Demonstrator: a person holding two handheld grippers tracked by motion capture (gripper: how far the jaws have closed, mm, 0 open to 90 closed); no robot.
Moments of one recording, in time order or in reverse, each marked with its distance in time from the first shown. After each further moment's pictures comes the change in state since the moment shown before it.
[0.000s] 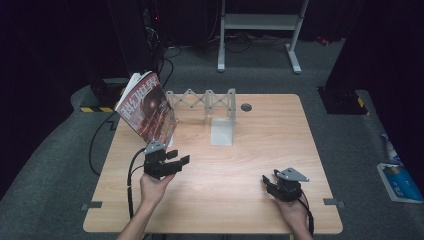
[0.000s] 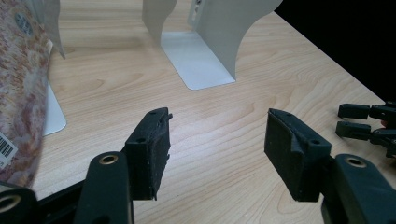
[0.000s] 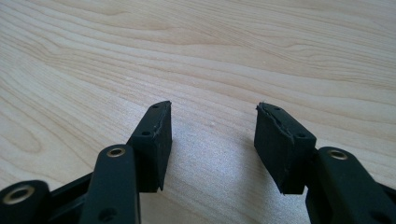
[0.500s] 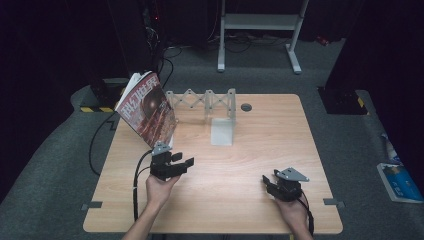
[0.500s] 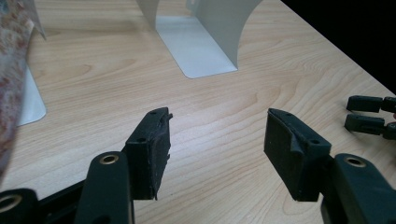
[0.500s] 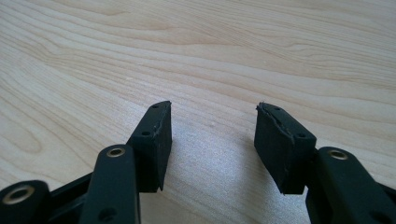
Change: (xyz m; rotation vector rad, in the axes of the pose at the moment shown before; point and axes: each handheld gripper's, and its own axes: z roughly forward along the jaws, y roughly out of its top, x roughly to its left) left arm -0.004 -0.010 0.020 0.033 0.003 0.000; right arm 0.000 0.000 0.000 0.002 0.002 0.002
